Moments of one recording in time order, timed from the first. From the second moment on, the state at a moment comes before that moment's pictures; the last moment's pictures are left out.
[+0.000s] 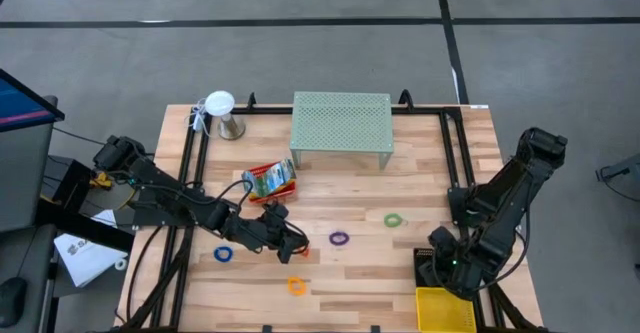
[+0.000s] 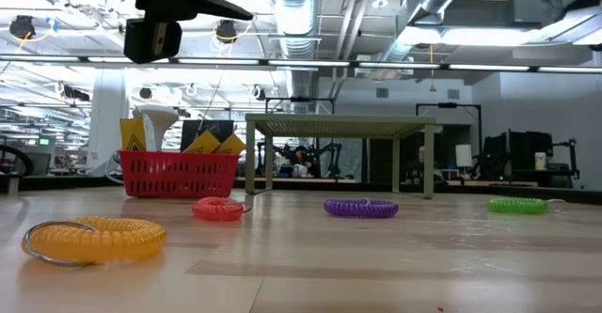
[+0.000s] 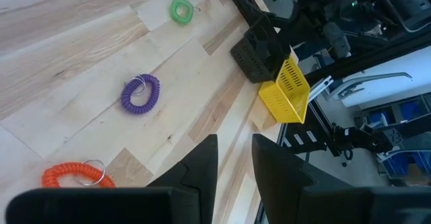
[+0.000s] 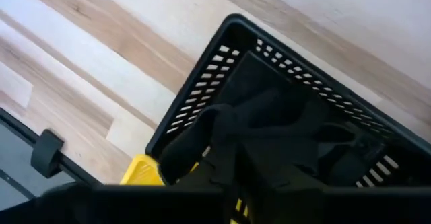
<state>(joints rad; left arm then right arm) -0.49 1.43 0.82 0.10 -0.41 -1.16 1.02 1.33 0.86 -0.91 0.22 2.03</state>
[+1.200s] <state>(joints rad) -0.80 1.20 0.82 -0.58 0.18 -1.37 1.01 1.15 0.92 -0.90 0.57 2.01</state>
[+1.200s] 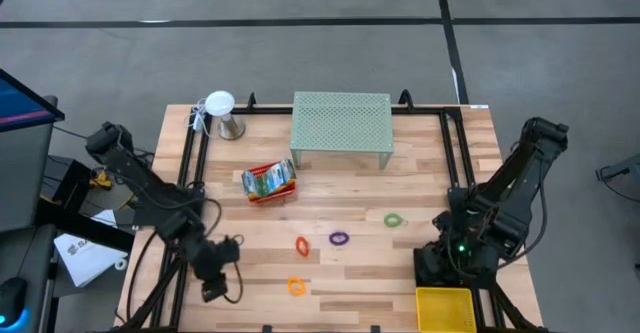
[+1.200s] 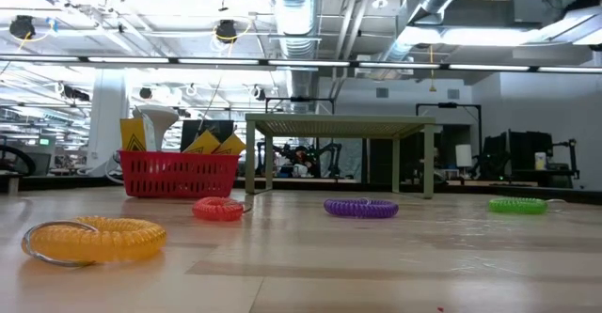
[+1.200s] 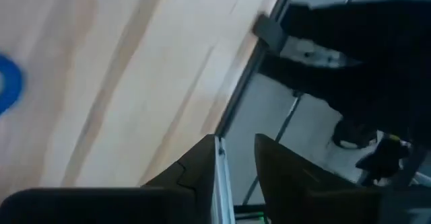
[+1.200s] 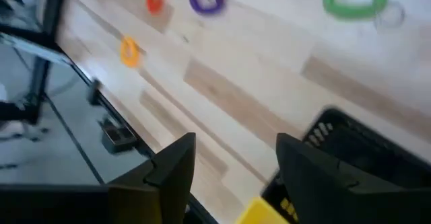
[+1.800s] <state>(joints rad) -0.42 0.82 0.93 -1.11 0.08 -1.16 0.85 1.07 0.92 -0.86 0.60 1.81</state>
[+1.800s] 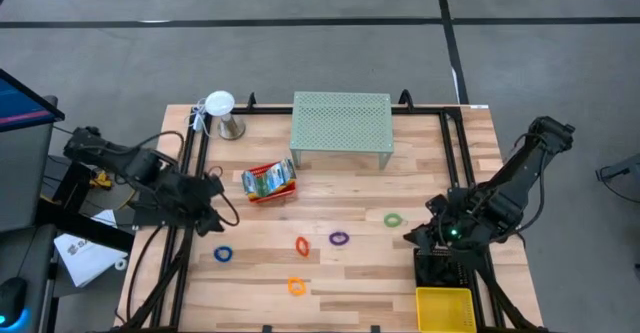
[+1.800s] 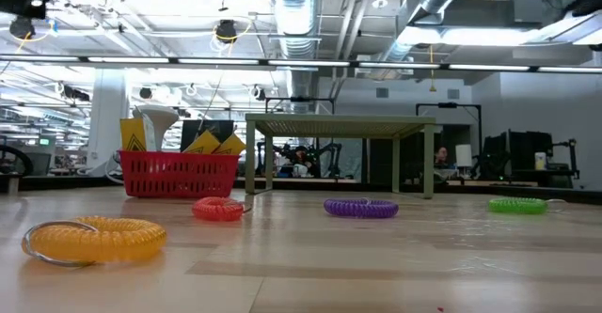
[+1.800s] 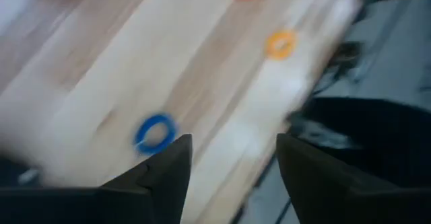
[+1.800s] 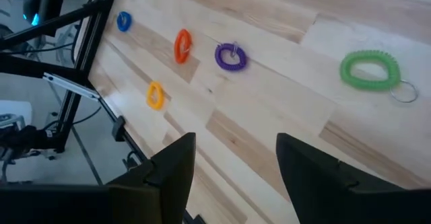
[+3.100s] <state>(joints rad) -0.70 1.36 0.63 -0.60 0.04 -1.56 0.85 1.08 0.92 -0.88 0.59 1.84</state>
